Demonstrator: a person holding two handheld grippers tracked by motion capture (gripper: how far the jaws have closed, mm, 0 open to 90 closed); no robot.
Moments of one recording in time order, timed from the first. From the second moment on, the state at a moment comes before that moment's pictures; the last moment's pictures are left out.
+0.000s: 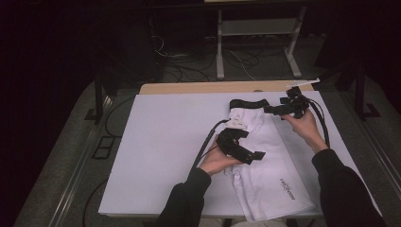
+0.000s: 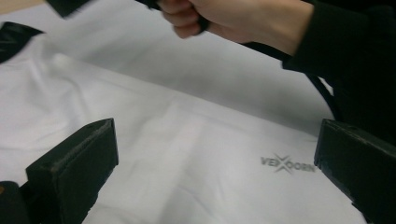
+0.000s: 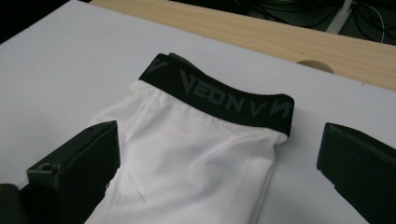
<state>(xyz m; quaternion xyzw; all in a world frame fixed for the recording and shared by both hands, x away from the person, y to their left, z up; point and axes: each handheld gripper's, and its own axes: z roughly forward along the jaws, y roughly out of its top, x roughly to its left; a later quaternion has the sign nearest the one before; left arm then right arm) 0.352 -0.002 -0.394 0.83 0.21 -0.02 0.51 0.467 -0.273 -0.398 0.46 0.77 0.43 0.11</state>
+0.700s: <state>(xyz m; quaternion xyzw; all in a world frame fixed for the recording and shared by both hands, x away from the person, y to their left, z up) 0.401 0.022 -0.405 0.82 0.27 0.00 0.50 0.466 -0.278 -0.408 0.46 0.76 0.44 0.10</state>
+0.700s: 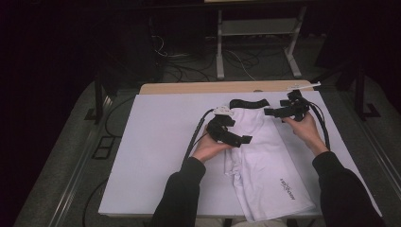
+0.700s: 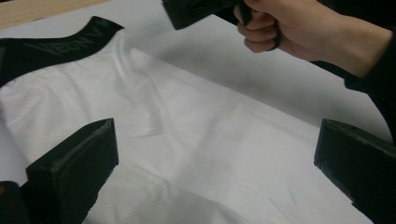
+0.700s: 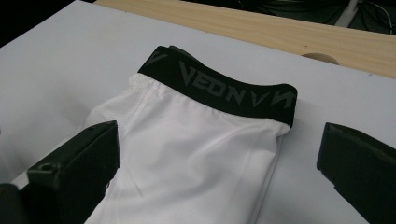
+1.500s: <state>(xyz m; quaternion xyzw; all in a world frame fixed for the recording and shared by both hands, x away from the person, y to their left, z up) 0.450 0.036 -0.417 0.81 0.32 0.00 0.49 0.474 -0.282 -0.421 0.47 0.76 0.44 0.09</state>
